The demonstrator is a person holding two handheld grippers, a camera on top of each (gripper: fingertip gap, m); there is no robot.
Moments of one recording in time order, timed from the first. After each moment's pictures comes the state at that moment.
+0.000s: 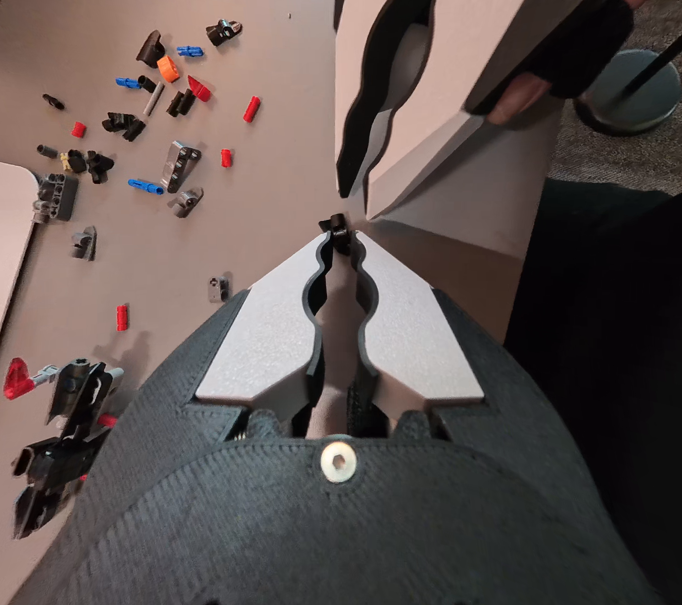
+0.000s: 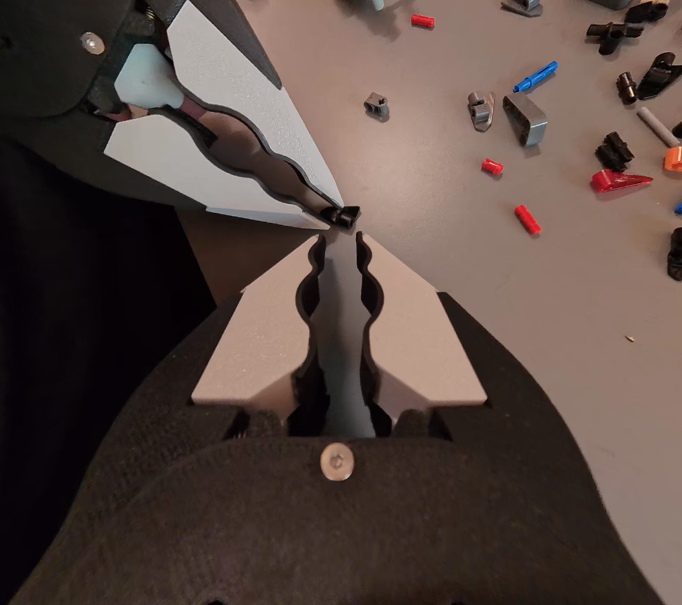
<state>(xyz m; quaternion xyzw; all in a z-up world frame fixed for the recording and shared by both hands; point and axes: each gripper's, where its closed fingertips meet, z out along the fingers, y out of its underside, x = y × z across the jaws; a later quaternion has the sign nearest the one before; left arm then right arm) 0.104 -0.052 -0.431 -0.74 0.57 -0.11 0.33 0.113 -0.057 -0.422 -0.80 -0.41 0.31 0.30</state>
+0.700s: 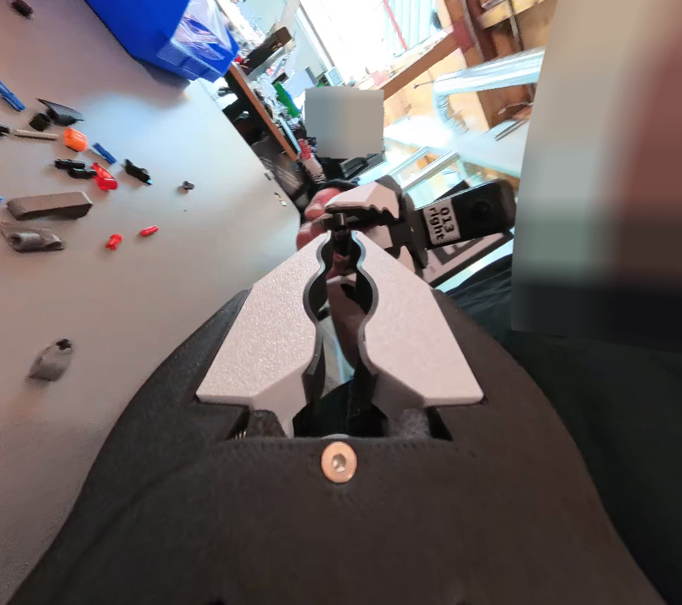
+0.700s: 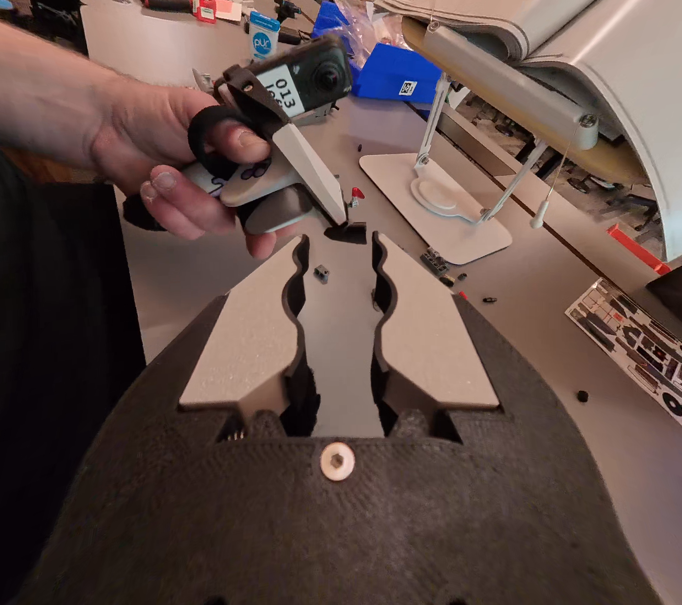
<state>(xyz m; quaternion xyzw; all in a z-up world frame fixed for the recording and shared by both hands) 0.106 -0.036 -0.311 -0.63 0.17 -0.72 0.24 0.097 -0.036 -0.316 -0.63 -0.49 0.21 0.57</state>
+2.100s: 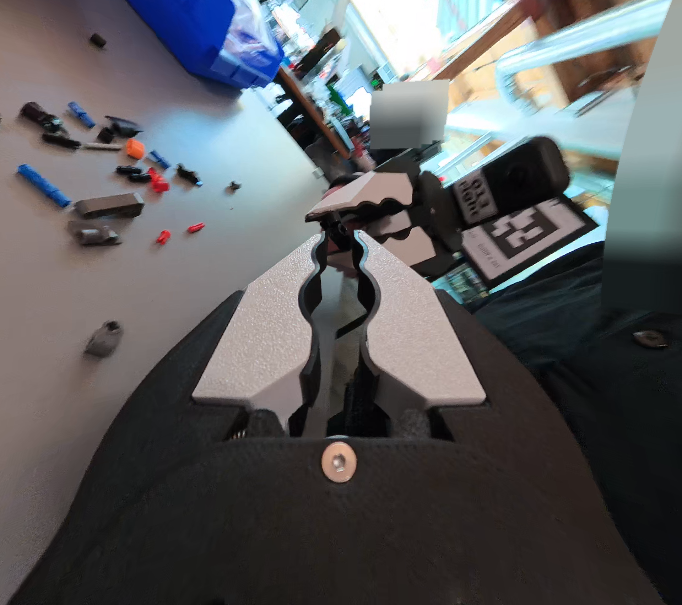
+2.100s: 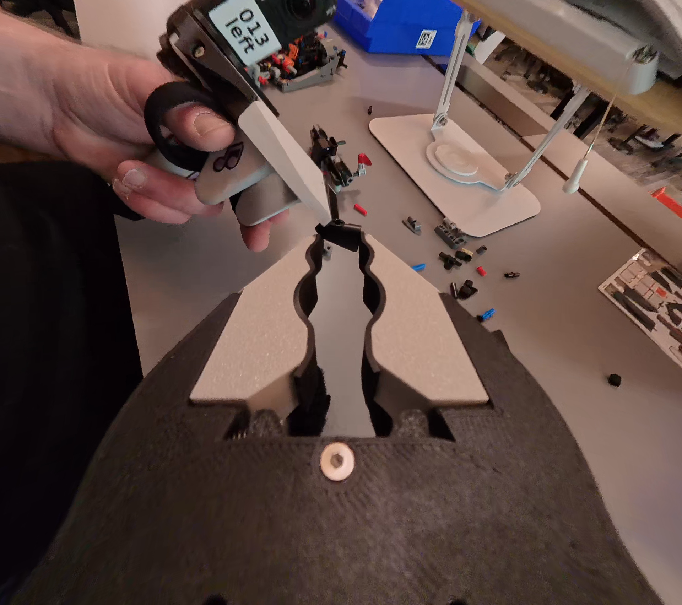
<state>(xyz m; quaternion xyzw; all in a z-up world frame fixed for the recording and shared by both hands) 0.110 -0.034 -0.328 -0.68 0.19 -0.65 0.29 0.098 -0.025 -0.340 -0.66 -0.50 0.22 0.52</state>
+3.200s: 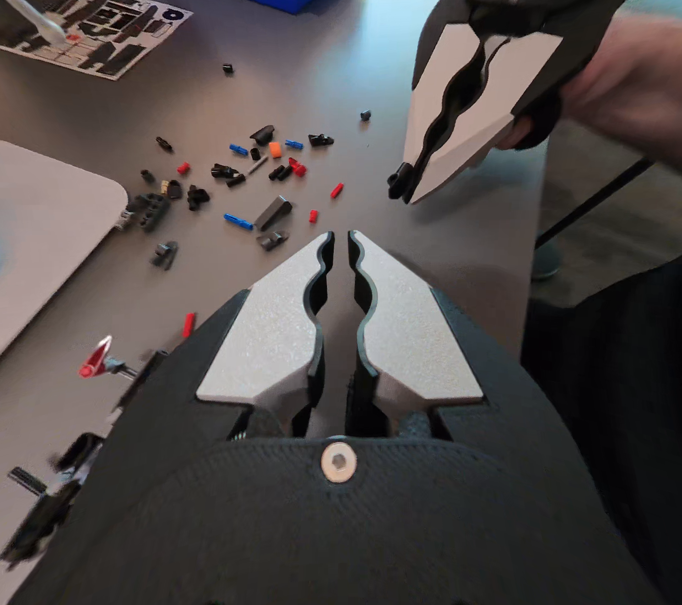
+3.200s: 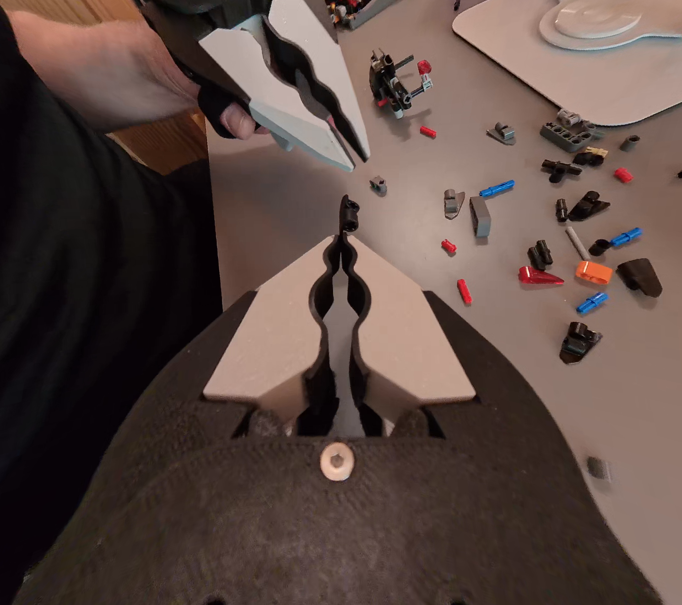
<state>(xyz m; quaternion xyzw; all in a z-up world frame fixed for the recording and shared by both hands) 0.092 -0.010 -0.370 -0.74 0.46 -0.28 0.41 0.123 -0.034 -0.373 -0.71 -0.47 0.39 0.34</state>
